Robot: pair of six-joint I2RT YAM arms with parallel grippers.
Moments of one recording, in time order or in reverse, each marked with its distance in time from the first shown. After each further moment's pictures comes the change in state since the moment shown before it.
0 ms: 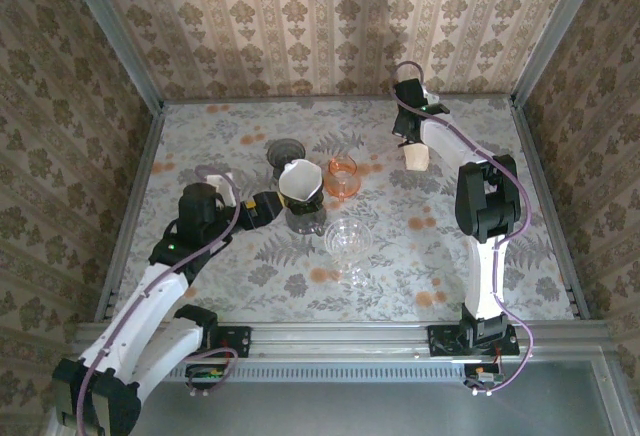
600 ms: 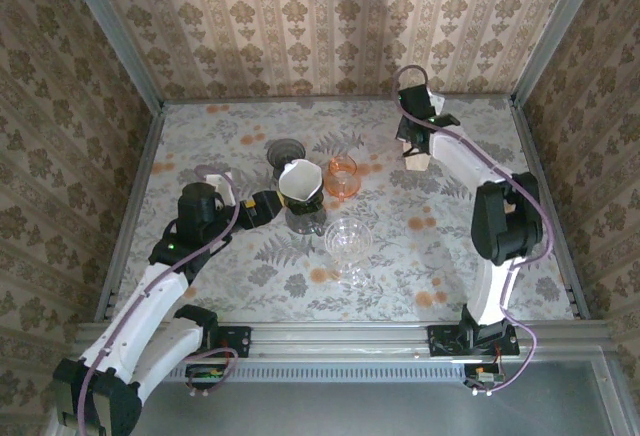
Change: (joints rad) left arm 0.011 0.000 0.000 0.004 0.010 -0.005; right arm 0.028 -0.272 -0.255 0.092 0.035 -0.034
